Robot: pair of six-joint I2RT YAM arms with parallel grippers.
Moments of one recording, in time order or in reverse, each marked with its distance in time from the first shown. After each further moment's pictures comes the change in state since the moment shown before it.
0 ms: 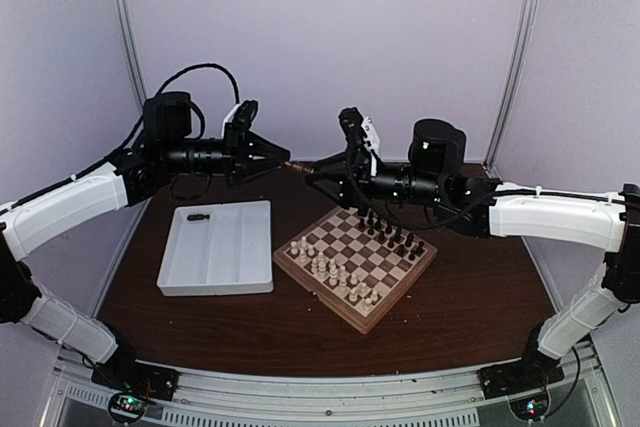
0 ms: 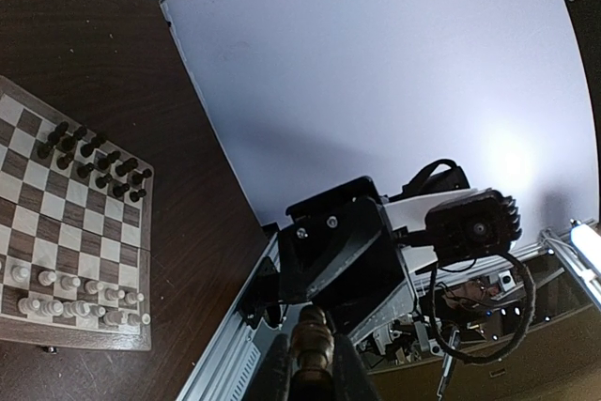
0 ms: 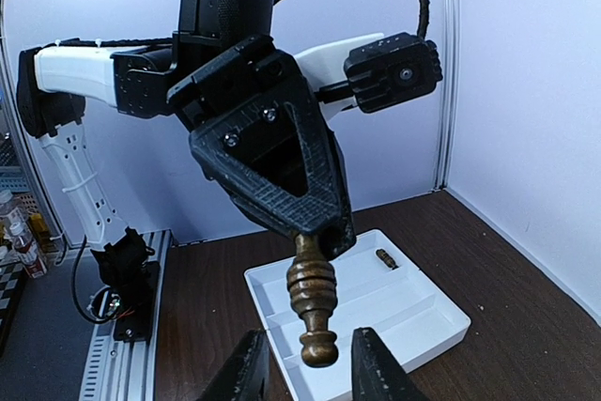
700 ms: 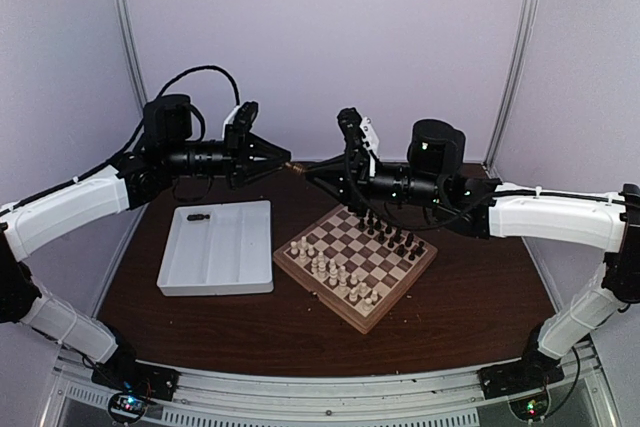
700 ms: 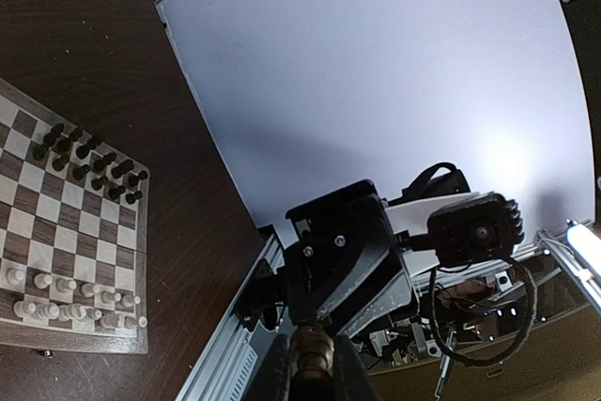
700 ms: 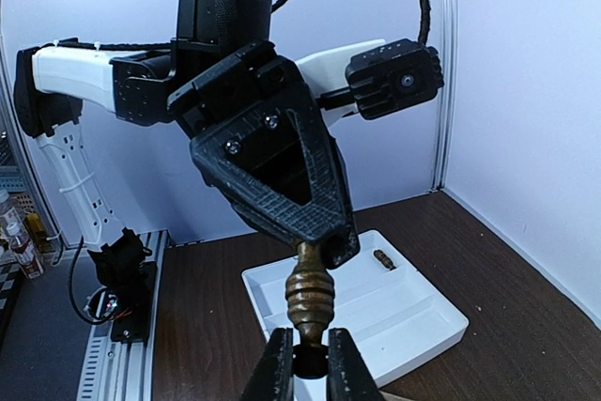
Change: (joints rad) left arm -0.005 0.000 -0.027 0.049 0.001 -0.020; right arm 0.011 0.000 0.005 -0.001 0.019 -0.006
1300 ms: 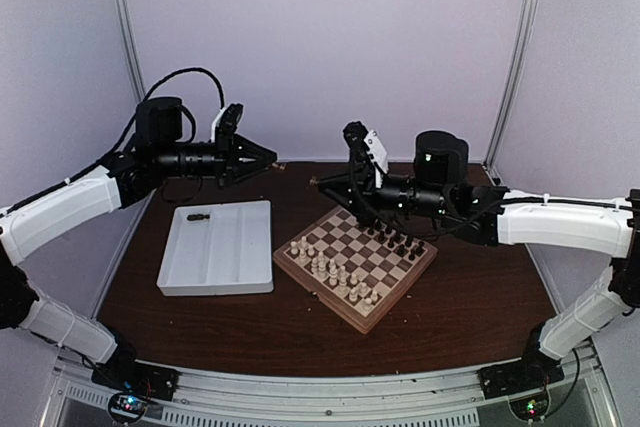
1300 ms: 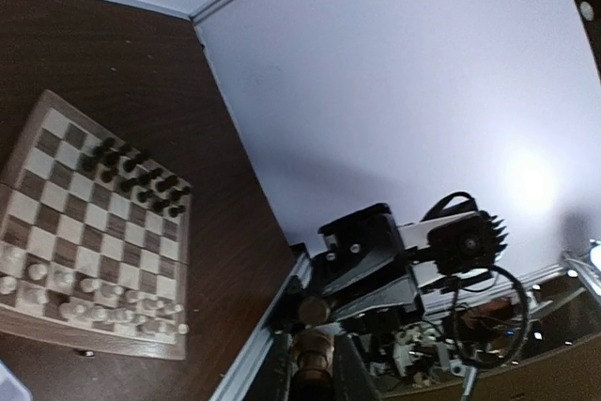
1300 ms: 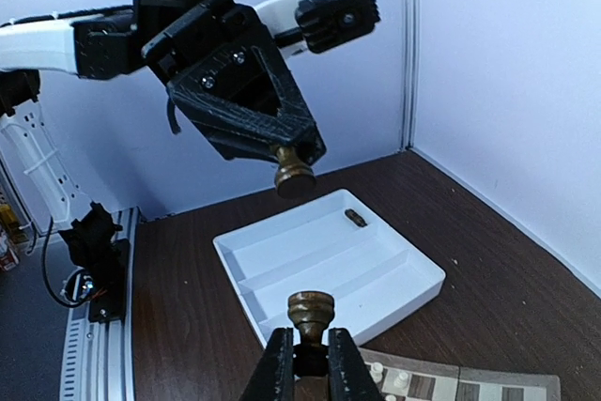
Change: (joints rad) left arm 0.057 -0.026 -0.025 -0.036 -0.034 0.048; right arm 0.000 -0.050 -0.077 -0.051 0.101 -0.007
